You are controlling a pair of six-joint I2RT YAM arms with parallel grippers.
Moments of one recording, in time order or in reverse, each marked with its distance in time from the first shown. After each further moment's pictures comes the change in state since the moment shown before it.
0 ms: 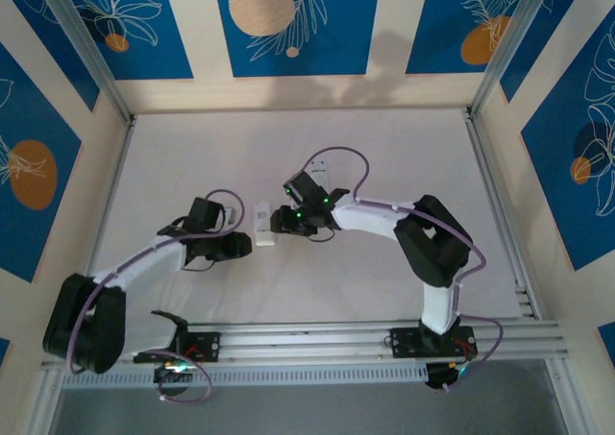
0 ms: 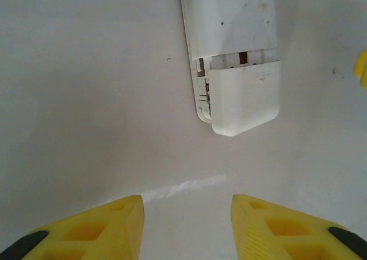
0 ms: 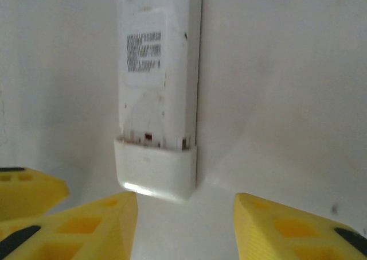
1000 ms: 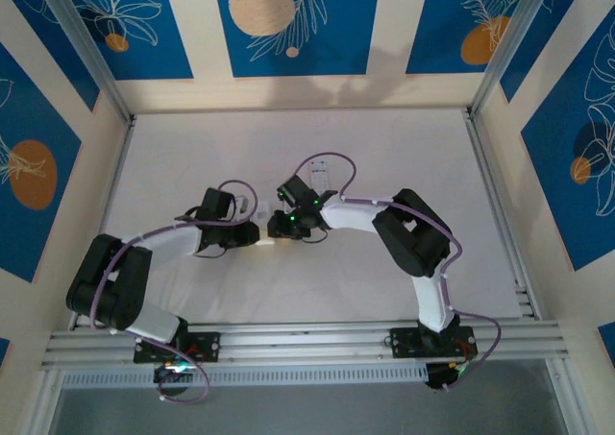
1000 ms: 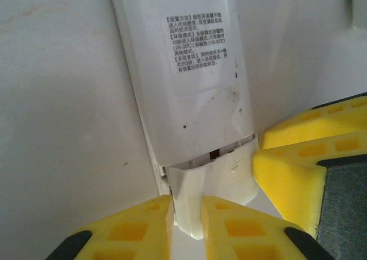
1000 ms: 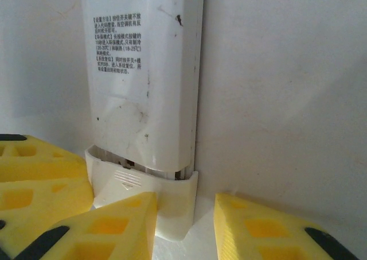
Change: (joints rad) left arm -0.006 0.222 0.068 0.229 0.041 0.003; right arm 0.009 0.119 0.042 0.036 -0.065 -0.023
